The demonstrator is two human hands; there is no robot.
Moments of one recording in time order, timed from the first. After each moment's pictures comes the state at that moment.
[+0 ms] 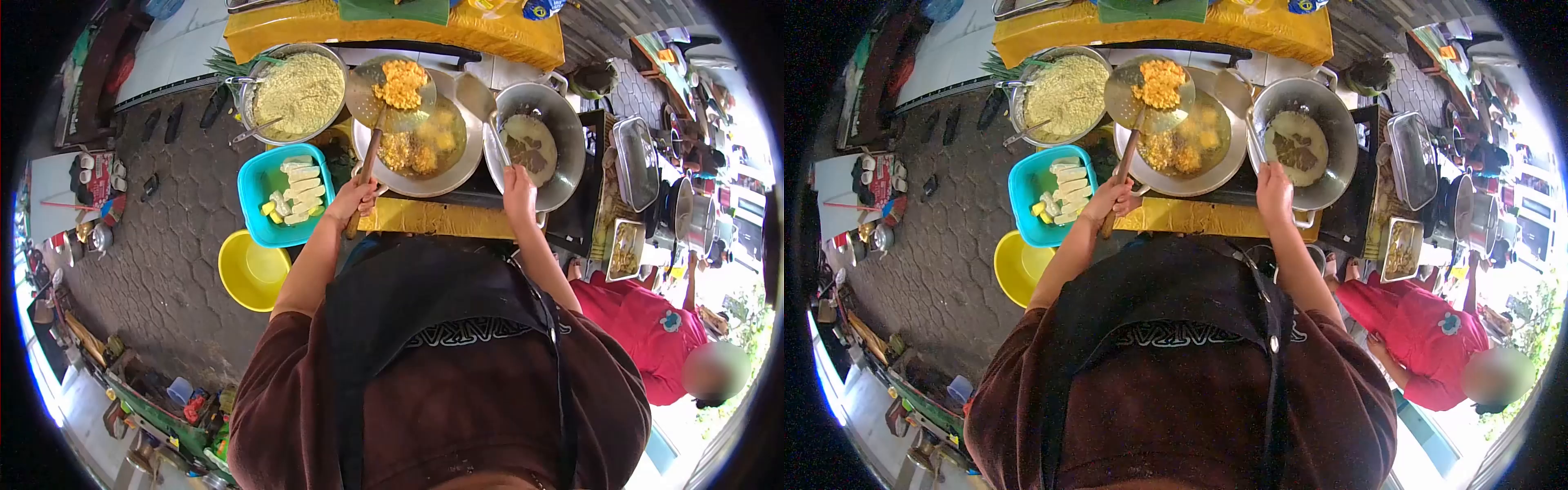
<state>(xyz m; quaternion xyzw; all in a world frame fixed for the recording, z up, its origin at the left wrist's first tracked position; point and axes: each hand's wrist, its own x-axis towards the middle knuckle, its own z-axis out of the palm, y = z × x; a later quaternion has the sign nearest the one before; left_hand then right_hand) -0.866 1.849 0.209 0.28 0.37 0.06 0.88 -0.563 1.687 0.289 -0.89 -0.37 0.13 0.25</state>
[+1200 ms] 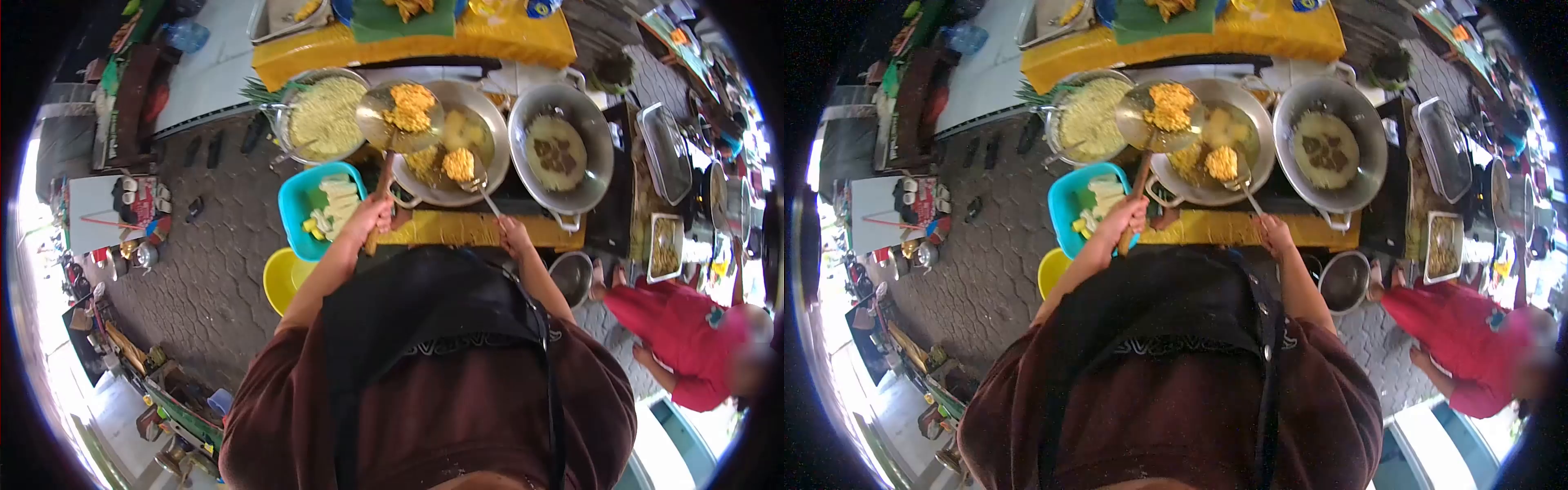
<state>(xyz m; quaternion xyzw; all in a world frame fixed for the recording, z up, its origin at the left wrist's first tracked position) -0.887 1.848 0.256 0.28 0.42 0.05 0.86 -0.614 1.595 0.162 -0.67 0.03 0.57 0.46</state>
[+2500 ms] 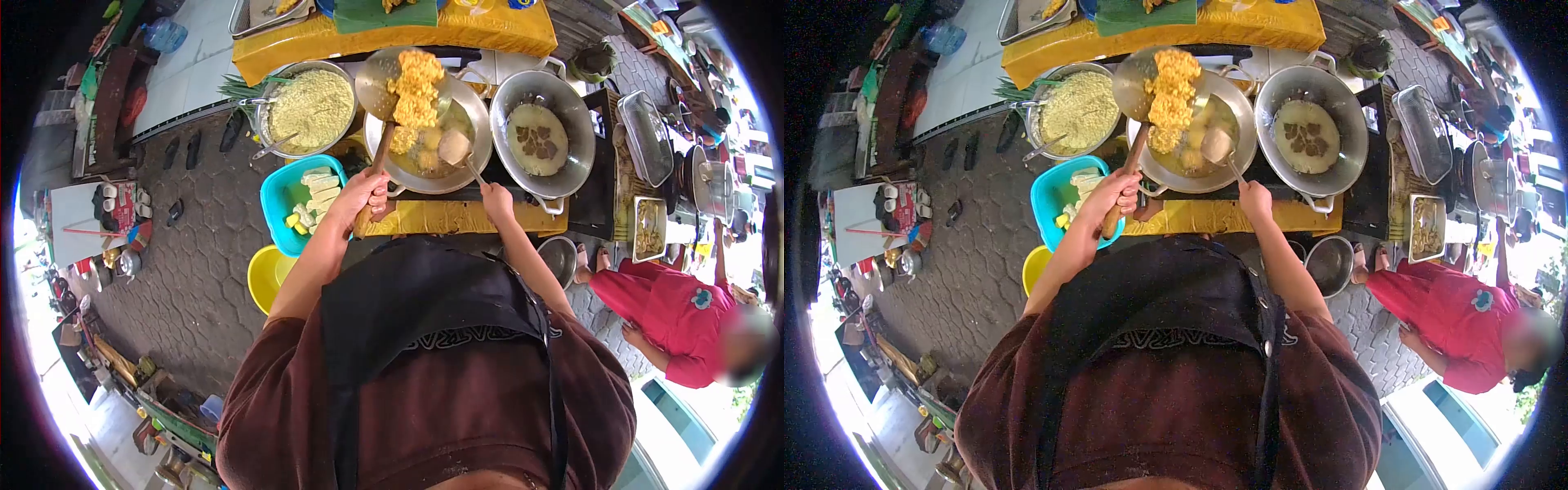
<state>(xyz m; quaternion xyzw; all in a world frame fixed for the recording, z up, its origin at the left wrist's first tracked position) -0.859 1.861 0.306 0.28 0.37 0.03 0.89 -0.609 1.661 0.193 -0.90 -0.21 0.33 0.17</state>
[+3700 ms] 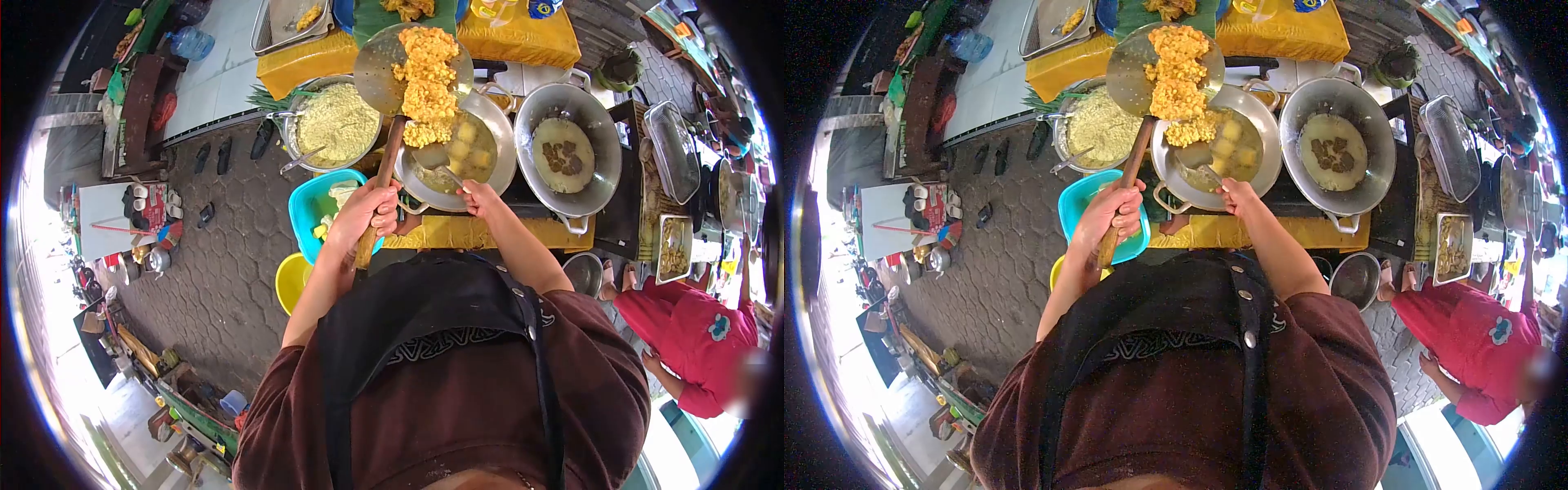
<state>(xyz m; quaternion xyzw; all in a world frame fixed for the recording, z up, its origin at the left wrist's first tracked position) -0.849 1.870 0.396 0.30 0.35 0.08 0.88 -0.626 1.748 0.149 -0.59 0.08 0.69 0.41</state>
